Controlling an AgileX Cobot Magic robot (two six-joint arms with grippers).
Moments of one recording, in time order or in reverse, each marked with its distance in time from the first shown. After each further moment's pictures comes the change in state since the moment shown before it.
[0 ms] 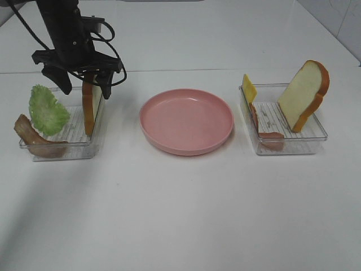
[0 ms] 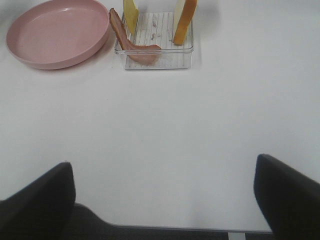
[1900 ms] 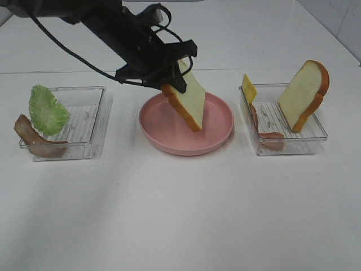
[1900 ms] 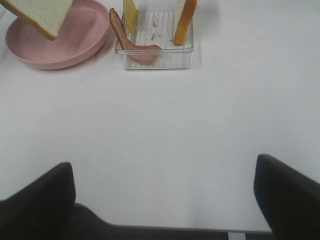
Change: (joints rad) left arm -0.169 -0.122 0.282 -0.618 -0.437 0.192; right arm 0.000 0.000 0.000 0.000 0.001 0.000
